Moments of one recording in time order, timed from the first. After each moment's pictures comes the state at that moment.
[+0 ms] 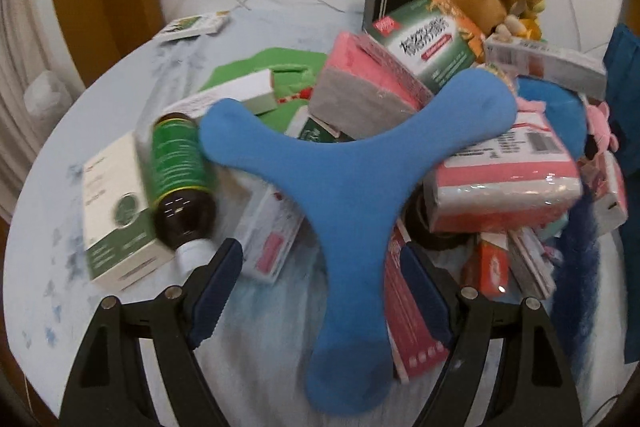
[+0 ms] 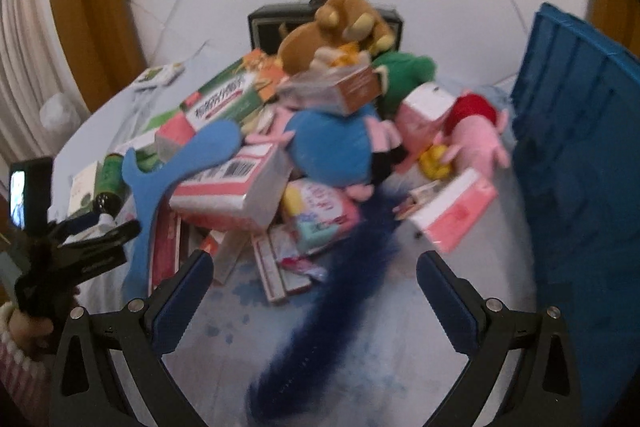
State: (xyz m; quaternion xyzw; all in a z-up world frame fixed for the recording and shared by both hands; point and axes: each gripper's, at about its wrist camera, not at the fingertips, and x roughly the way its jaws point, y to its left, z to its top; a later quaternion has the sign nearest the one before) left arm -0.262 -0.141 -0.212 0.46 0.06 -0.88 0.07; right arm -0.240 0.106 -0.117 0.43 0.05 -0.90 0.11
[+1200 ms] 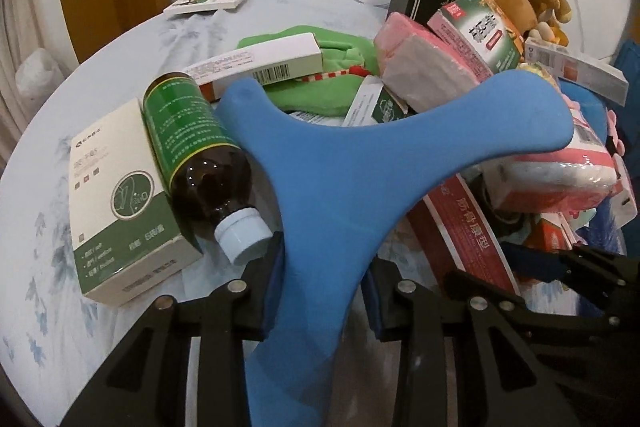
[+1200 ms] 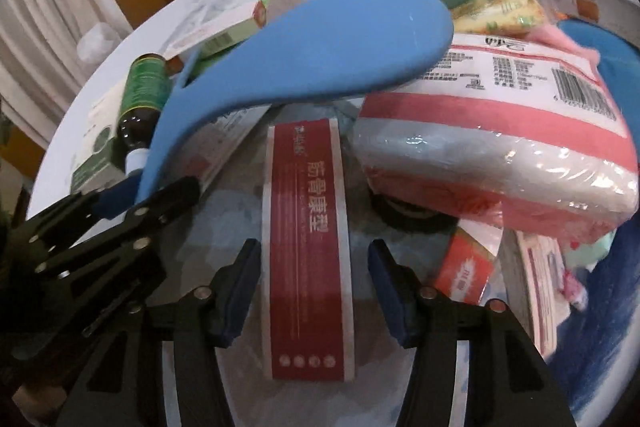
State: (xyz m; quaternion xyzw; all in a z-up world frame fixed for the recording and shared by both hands) left arm -0.252 -0.204 -0.243 0.45 0.09 -0.89 0.06; right arm -0.284 -0.064 -0.243 0.53 0.07 -0.82 0.22
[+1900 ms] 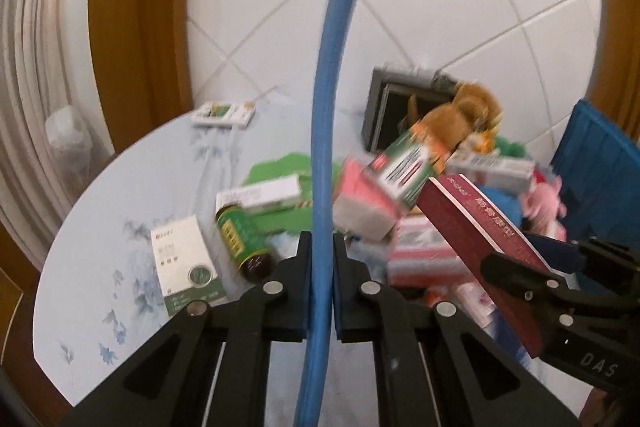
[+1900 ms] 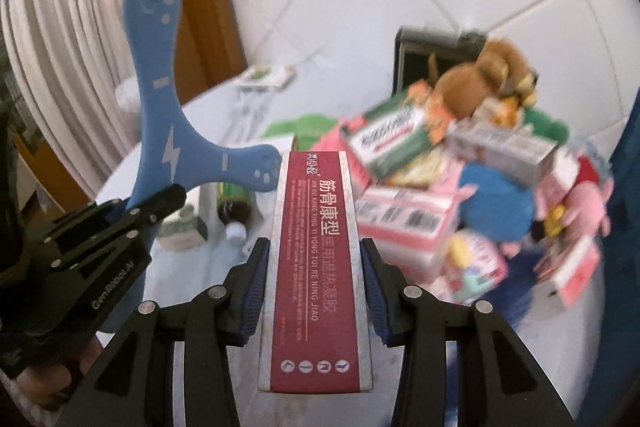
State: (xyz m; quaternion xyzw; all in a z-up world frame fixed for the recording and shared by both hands) left arm -0.183 -0.163 -0.084 0.31 0.08 -0.94 0.08; right arm -0.217 -0.012 -0.080 0.39 0.06 -0.88 0.25
